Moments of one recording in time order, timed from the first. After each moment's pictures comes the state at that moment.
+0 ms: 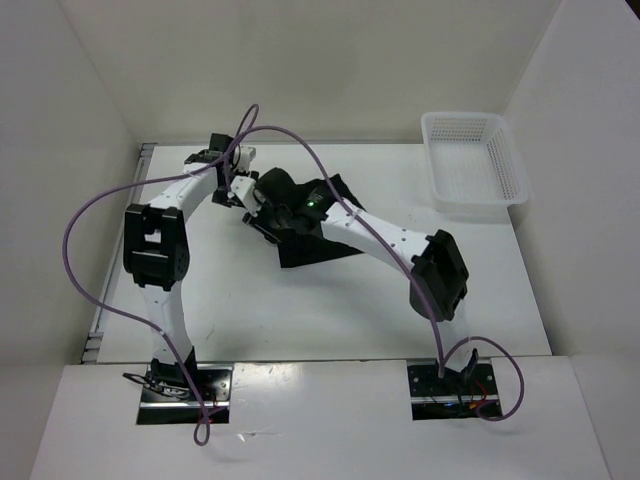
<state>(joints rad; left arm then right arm) -0.12 2.07 1.68 -0.68 0.06 0.05 0.93 2.02 1.86 -0.59 -0.03 -0.27</state>
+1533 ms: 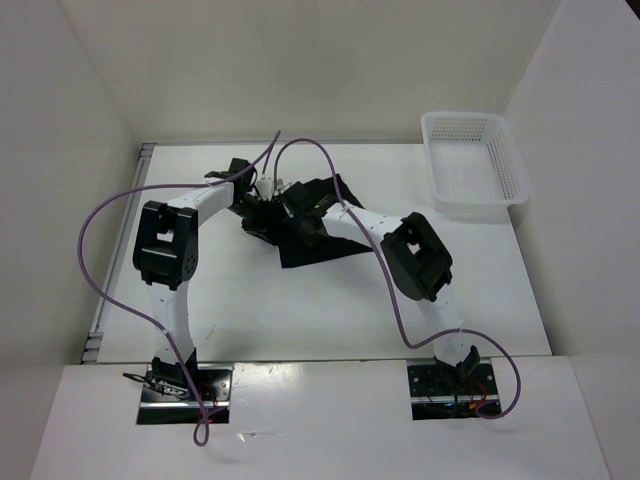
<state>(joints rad) -0.20 2.09 1.53 -0.73 0.50 0.05 0.76 2.18 1.67 -0.51 0.22 0.00</state>
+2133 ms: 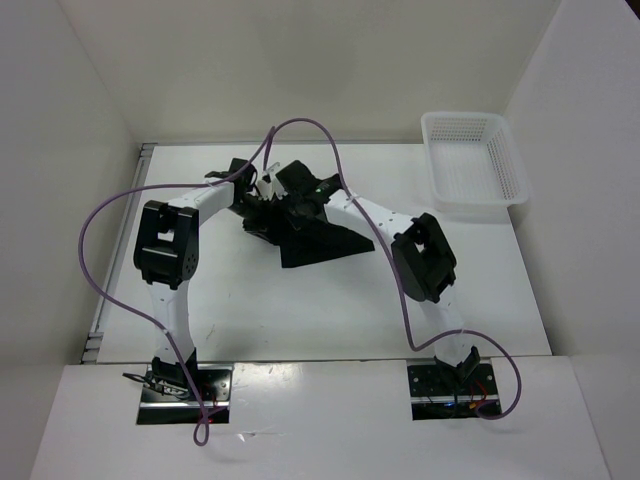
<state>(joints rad) -0.20 2.09 1.54 -0.73 0.53 0.05 0.76 2.16 1.82 -0.55 0.08 -0.06</state>
